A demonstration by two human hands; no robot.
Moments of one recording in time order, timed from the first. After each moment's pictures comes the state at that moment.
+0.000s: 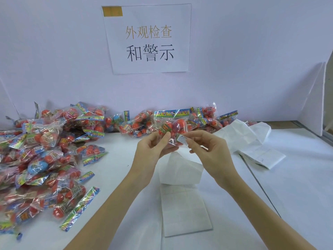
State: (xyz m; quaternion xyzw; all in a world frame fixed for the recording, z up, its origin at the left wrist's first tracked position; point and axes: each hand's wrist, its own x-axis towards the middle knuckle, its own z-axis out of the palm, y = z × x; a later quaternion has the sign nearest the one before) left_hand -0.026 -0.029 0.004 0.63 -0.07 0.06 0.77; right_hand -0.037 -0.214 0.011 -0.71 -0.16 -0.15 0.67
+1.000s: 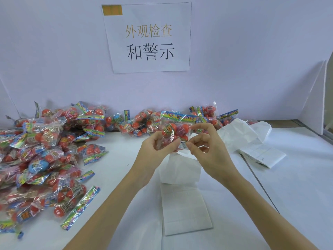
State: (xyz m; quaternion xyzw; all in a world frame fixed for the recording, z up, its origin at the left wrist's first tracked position) left_hand -0.028 -0.026 0.004 0.70 -0.10 0.04 0.71; right_hand -0.033 -0.218 0.006 -0.77 -0.18 -0.16 0.59
